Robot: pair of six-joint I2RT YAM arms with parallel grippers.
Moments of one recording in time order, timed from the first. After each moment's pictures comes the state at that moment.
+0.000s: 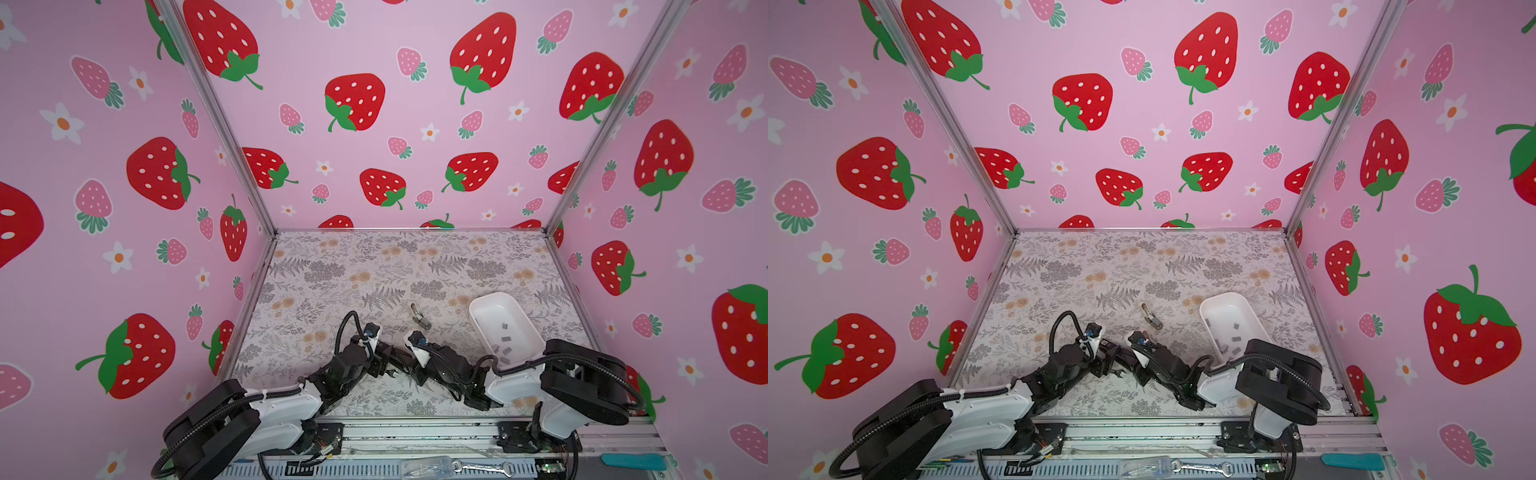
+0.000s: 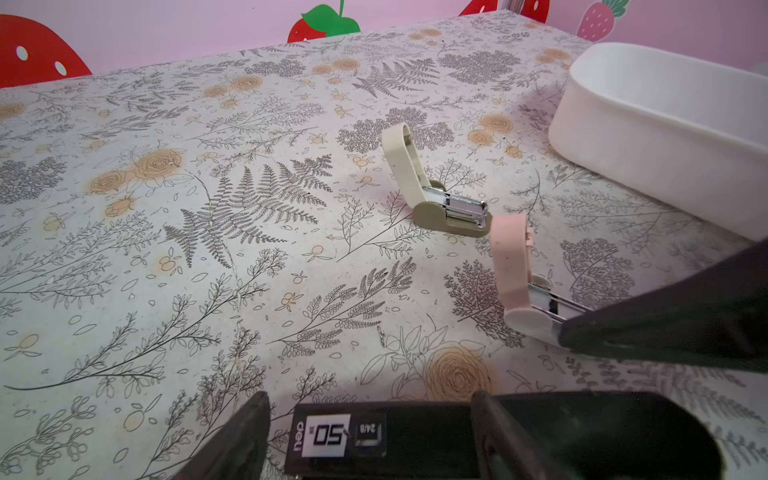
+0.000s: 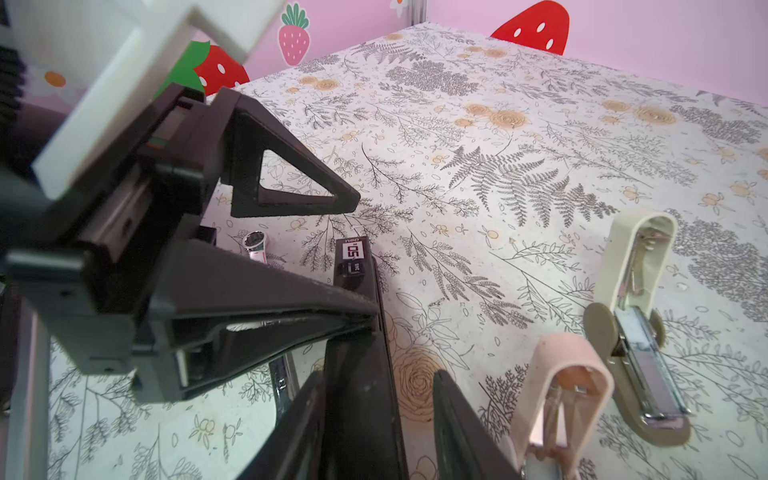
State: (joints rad) left arm -0.81 1.14 0.12 0.56 -0.24 -0.14; right arm 1.27 1.61 0.42 0.82 0.23 0.14
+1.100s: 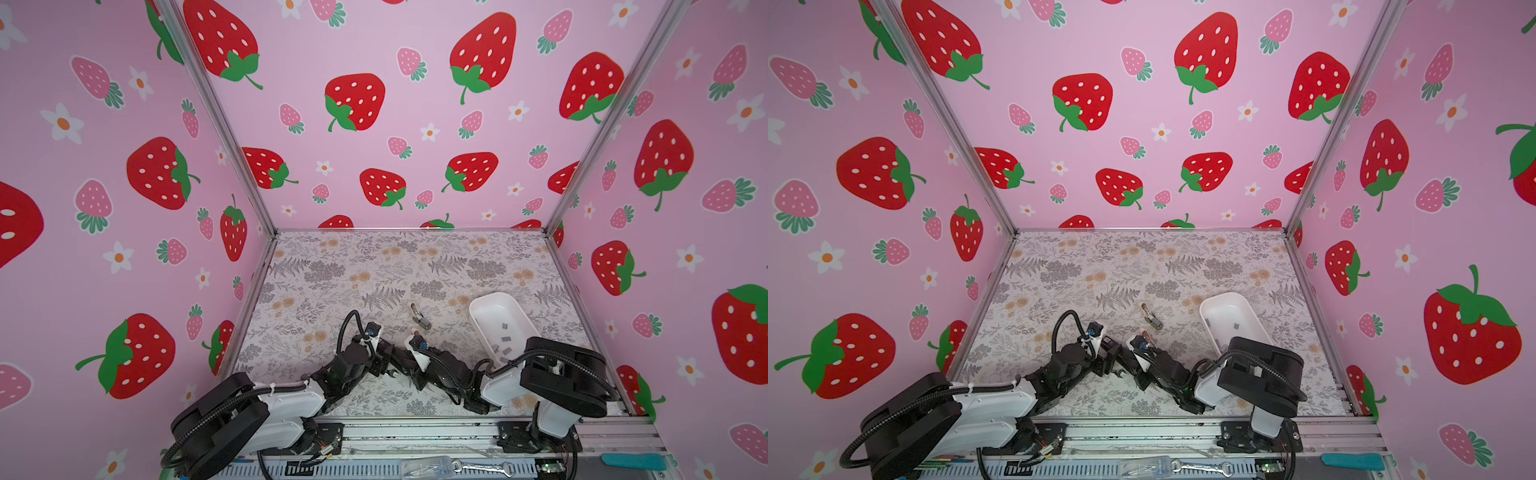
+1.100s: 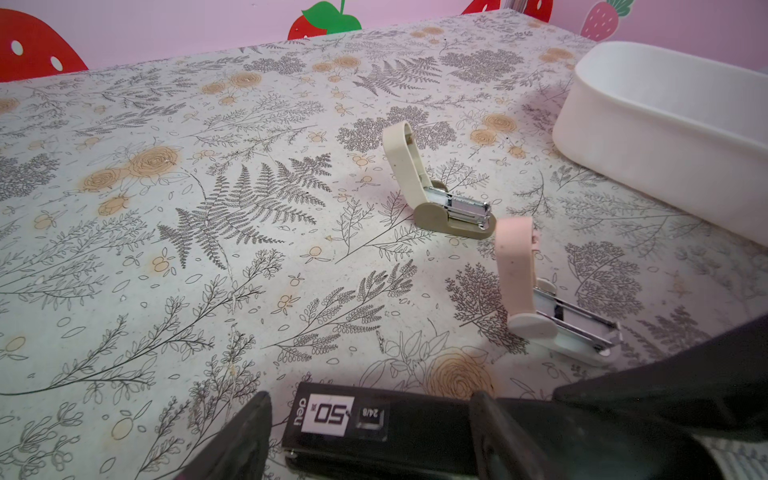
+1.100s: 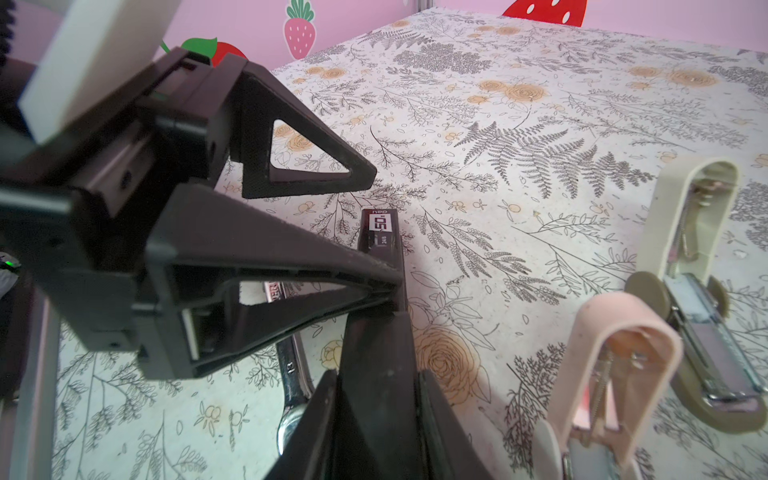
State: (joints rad) left arm -0.81 1.21 0.13 0.61 -0.25 -0.14; right arm 1.27 1.73 0.38 0.99 0.20 0.20
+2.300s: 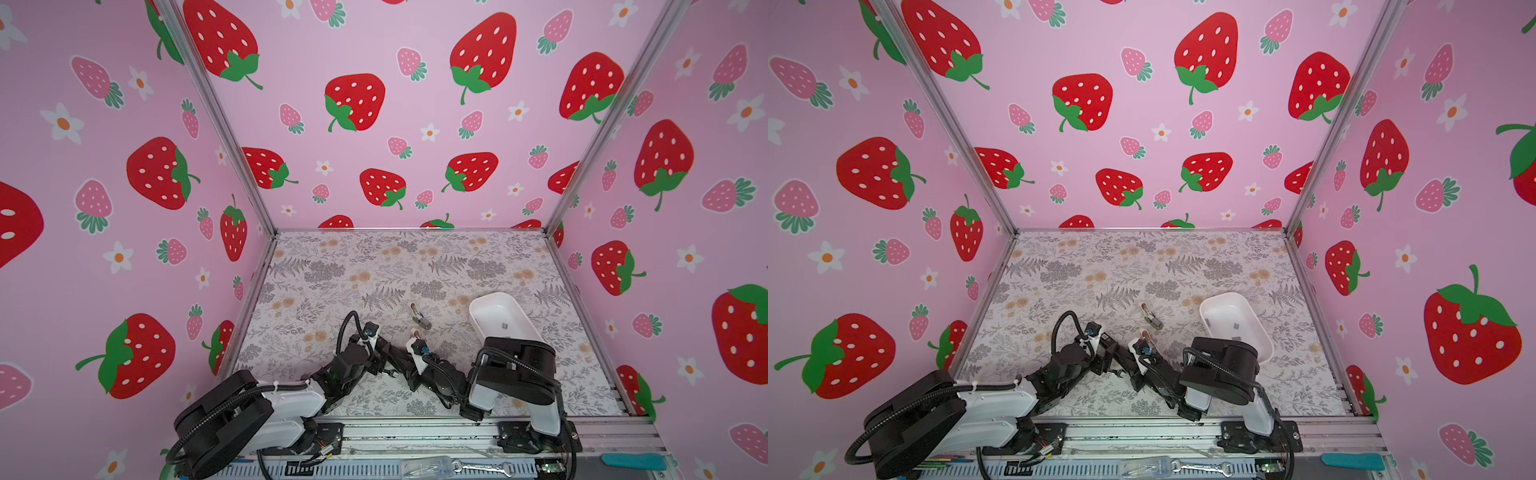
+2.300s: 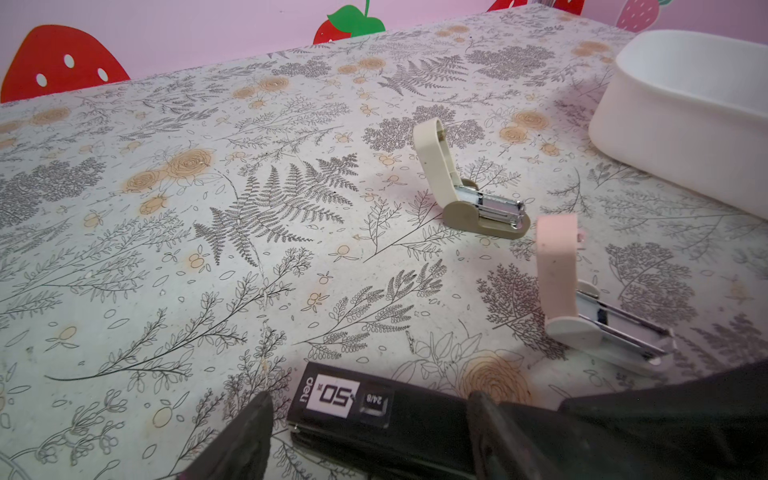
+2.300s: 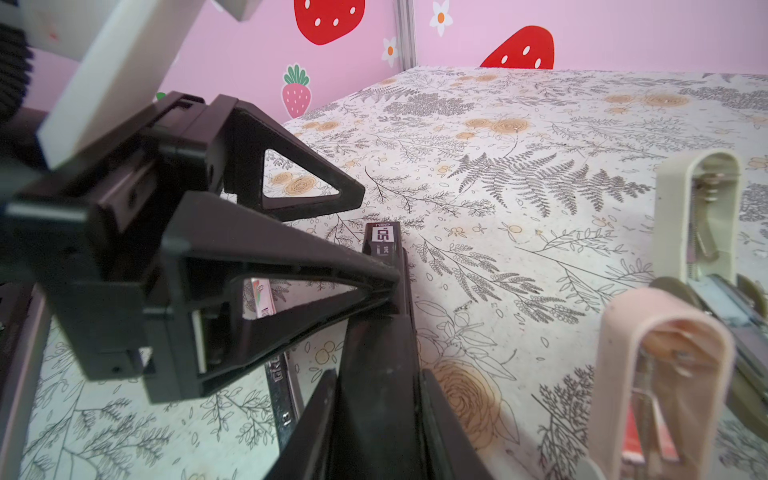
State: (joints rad) left arm -0.81 1.23 0.11 0.65 -0.31 -0.13; right arm 1.31 2.04 0.38 1.40 0.30 0.25
